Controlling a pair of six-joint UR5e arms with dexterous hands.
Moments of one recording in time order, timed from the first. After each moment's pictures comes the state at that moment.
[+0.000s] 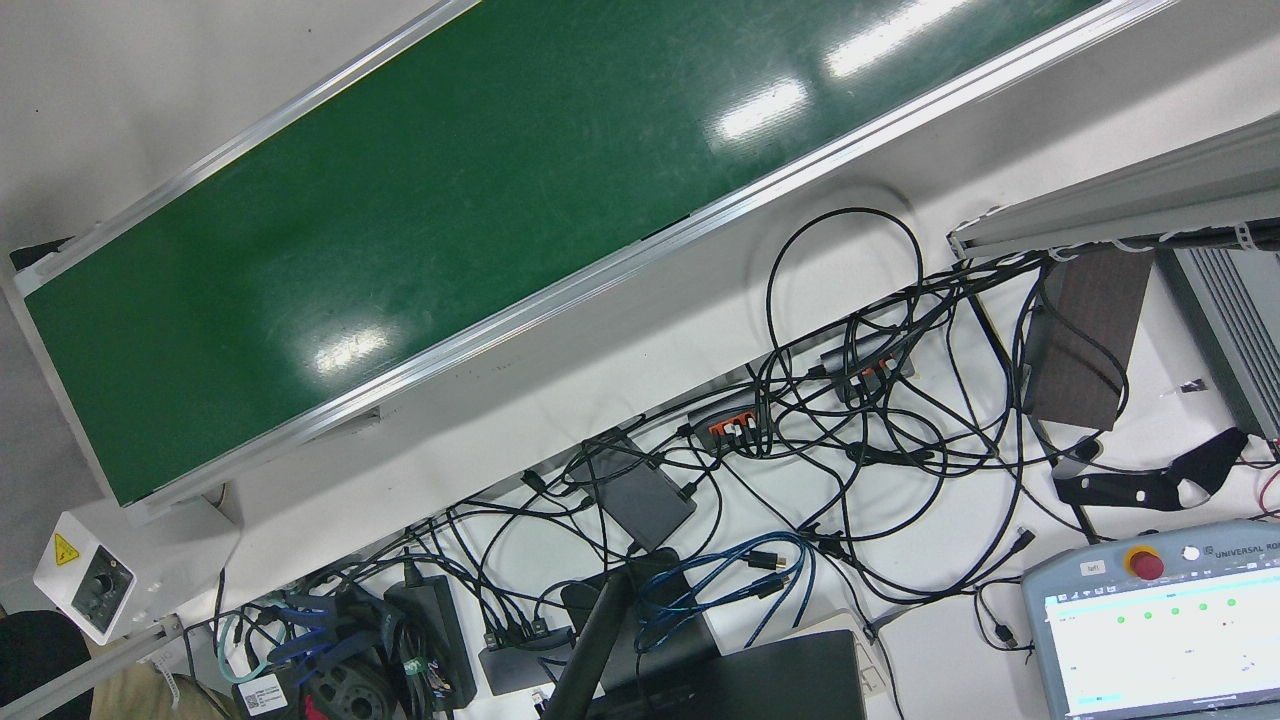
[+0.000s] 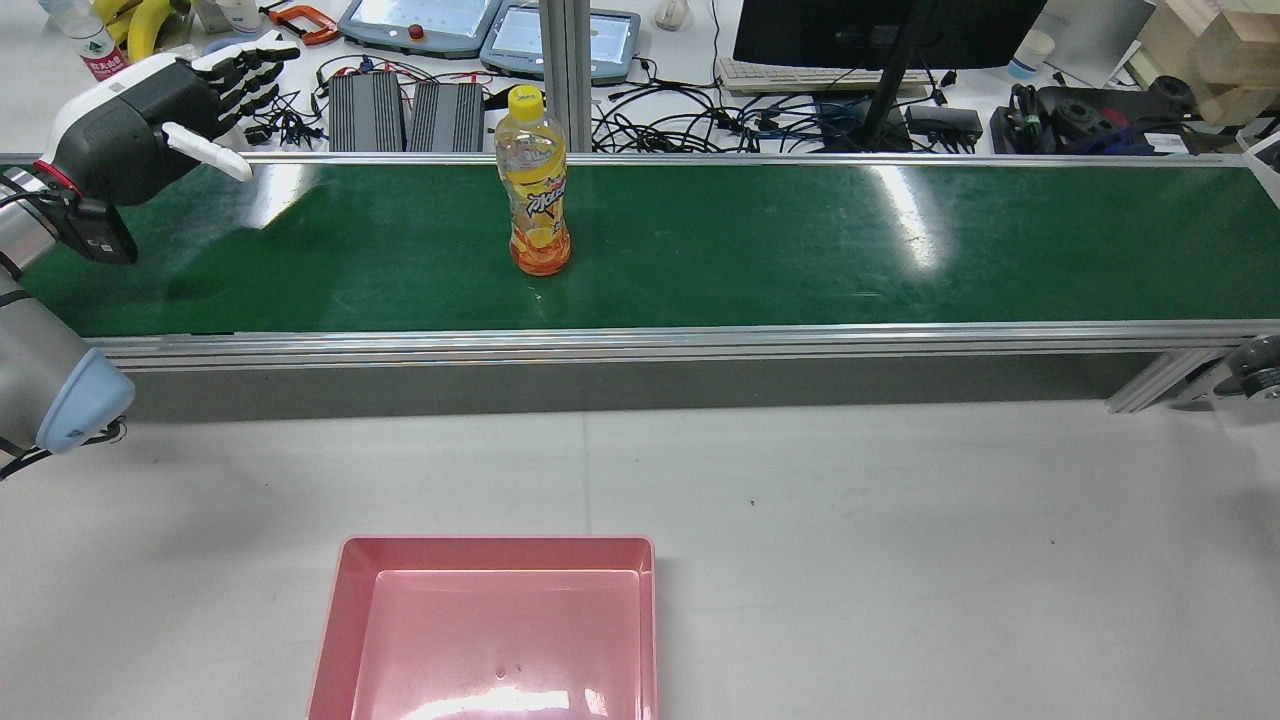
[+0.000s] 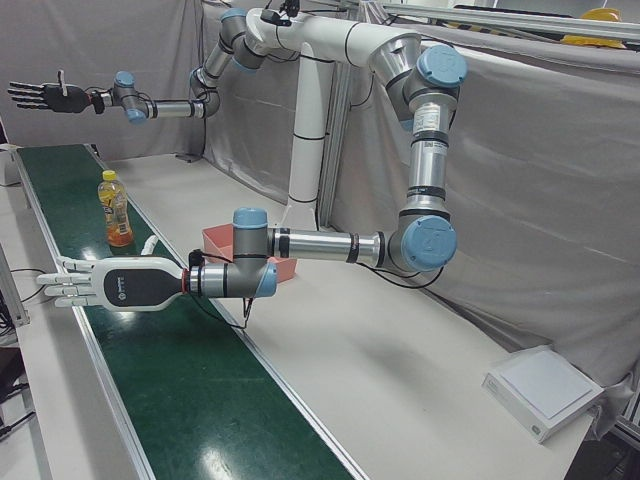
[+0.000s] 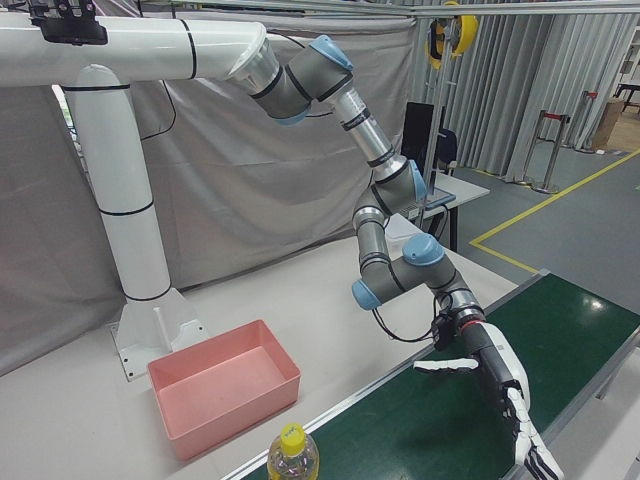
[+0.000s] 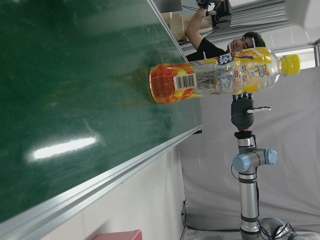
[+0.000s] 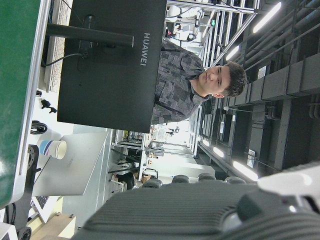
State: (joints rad) left arm -1.06 -2.07 -1.51 0.07 1.49 0.38; right arm 1.57 -1.50 1.57 -3.21 -1.58 -0.10
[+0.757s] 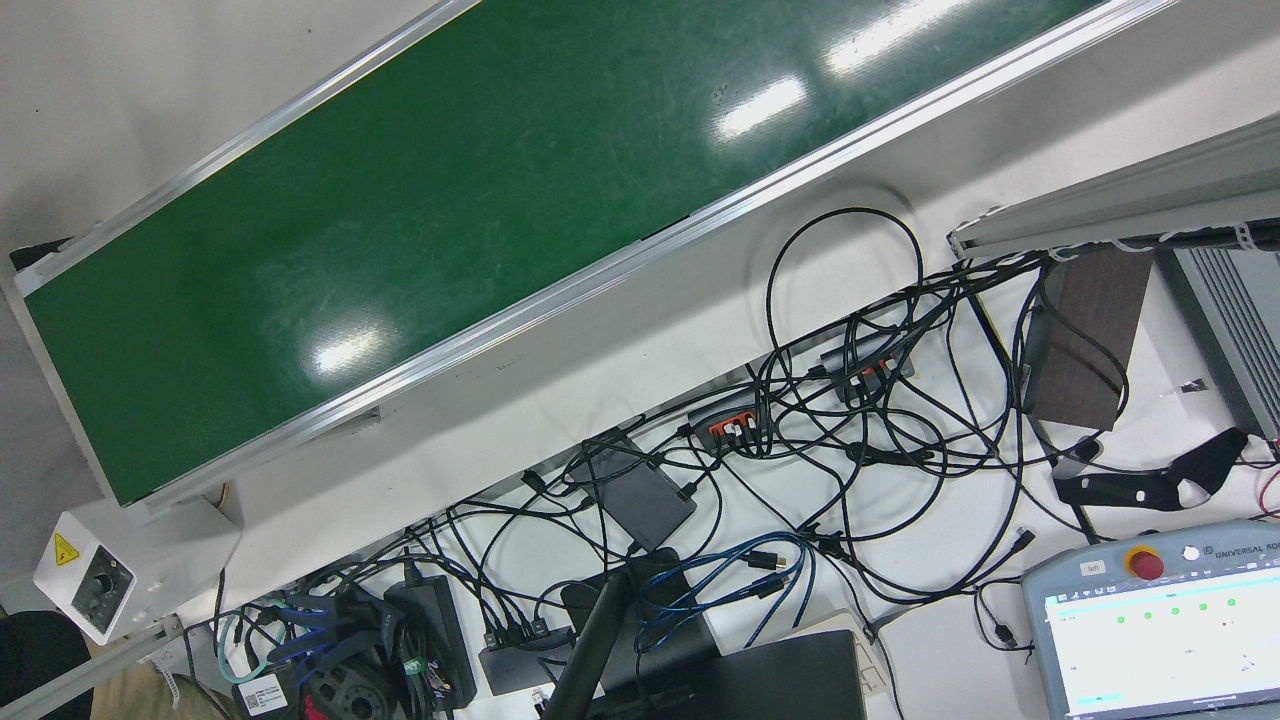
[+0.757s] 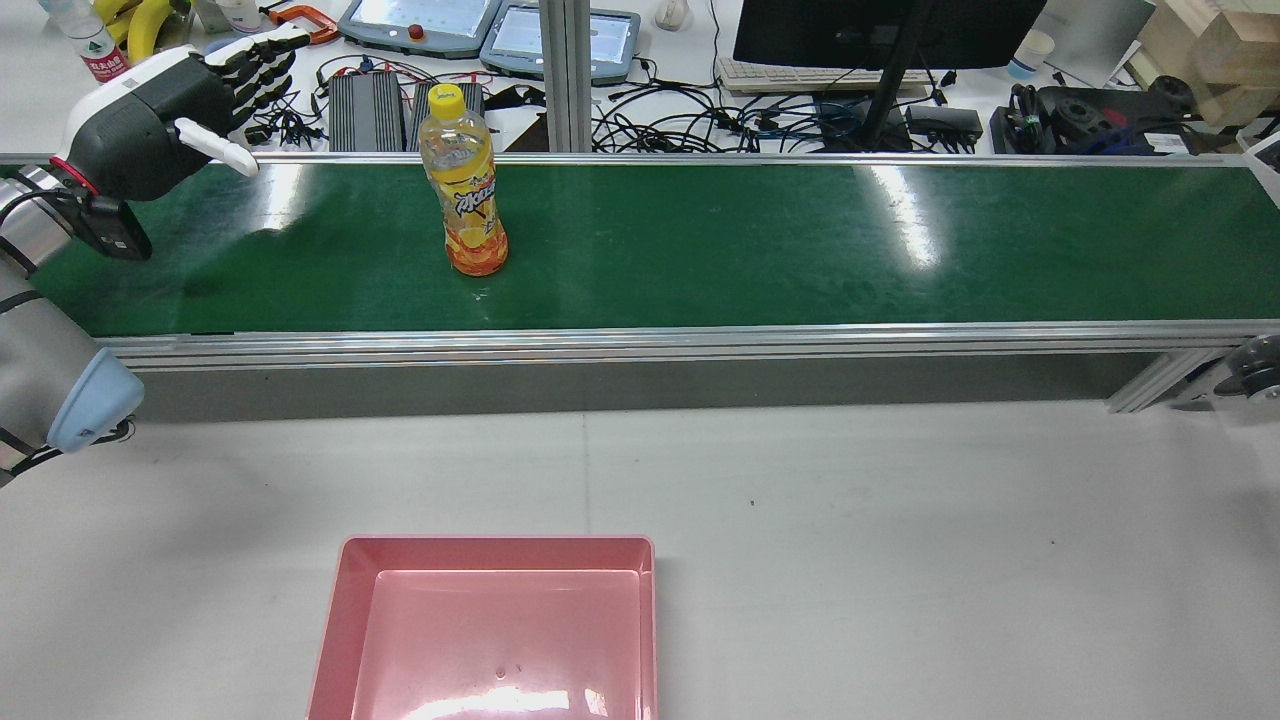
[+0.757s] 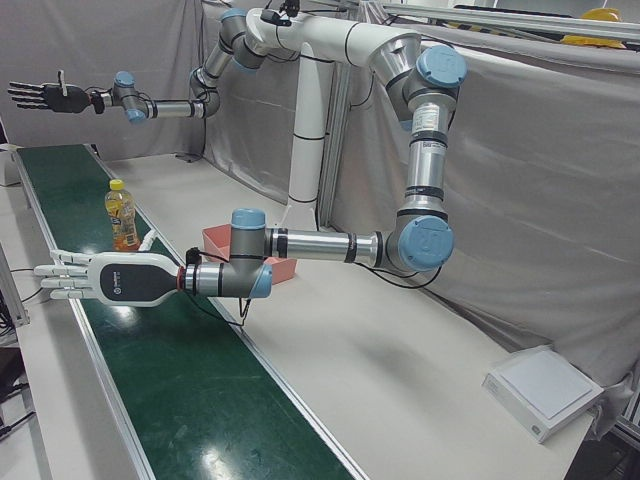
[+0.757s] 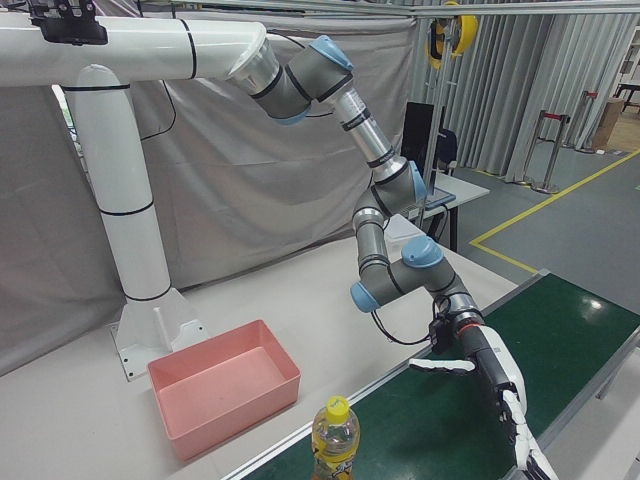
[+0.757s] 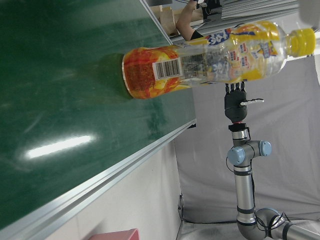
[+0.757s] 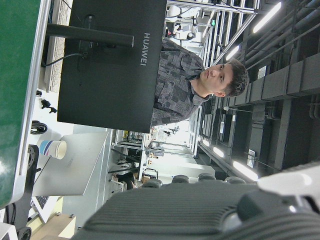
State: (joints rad) left arm -1.06 -2.08 -1.49 0.02 1.49 0.38; right arm 1.57 -1.50 1.57 -3.21 -1.58 -0.10
